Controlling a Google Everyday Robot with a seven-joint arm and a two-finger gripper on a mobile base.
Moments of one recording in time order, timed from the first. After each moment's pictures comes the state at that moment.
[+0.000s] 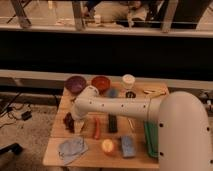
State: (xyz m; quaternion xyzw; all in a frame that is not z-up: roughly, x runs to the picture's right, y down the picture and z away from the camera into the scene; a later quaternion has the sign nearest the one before) arm -0.174 0.177 0.834 -0.26 -0.26 -0.11 0.92
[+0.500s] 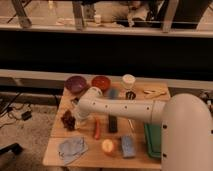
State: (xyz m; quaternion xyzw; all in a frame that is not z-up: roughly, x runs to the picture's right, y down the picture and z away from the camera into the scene) arm -0.177 0.182 0.834 -0.26 -0.27 -0.11 0.92
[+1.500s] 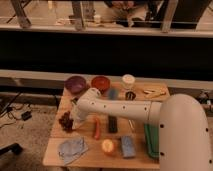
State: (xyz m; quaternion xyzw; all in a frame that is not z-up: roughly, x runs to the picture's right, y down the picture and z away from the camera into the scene) arm -0.189 0.190 0.835 -0.27 -0.29 -0.11 0.91
